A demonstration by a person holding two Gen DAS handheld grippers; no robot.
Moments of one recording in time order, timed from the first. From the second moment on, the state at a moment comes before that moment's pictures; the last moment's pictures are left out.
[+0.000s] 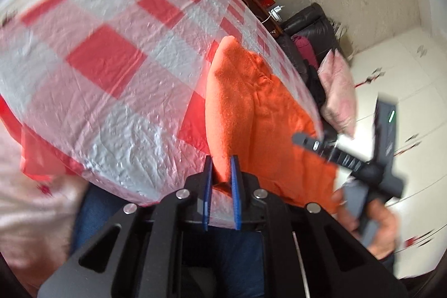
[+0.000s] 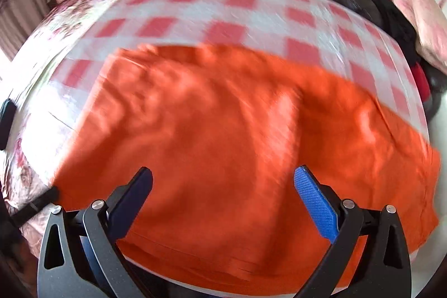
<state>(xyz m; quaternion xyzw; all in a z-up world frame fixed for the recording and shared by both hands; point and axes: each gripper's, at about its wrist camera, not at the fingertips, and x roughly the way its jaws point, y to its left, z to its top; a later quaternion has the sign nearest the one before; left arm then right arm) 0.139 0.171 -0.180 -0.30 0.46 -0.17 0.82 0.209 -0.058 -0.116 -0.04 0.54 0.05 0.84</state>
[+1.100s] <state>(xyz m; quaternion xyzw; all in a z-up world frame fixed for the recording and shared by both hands) 0.118 0.095 -0.152 -0.08 0.39 -0.12 0.91 0.253 0.028 -0.126 -0.04 0.59 0.14 0.80</state>
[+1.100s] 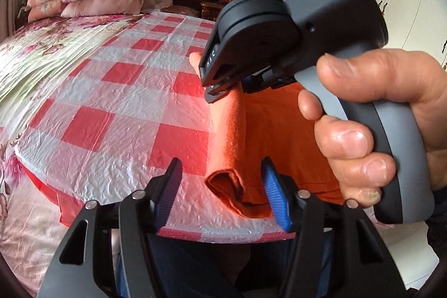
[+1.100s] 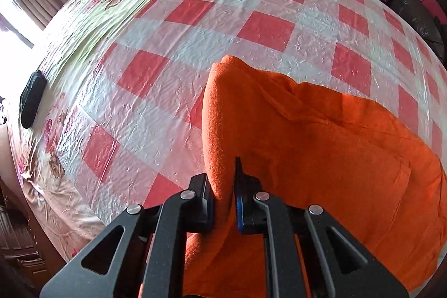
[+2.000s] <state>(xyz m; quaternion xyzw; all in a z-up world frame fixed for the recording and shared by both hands) 0.124 0.112 -0.146 -0.03 0.35 -0.10 0.93 0.257 0.067 -0.128 -0.07 0.58 0.15 0.80</state>
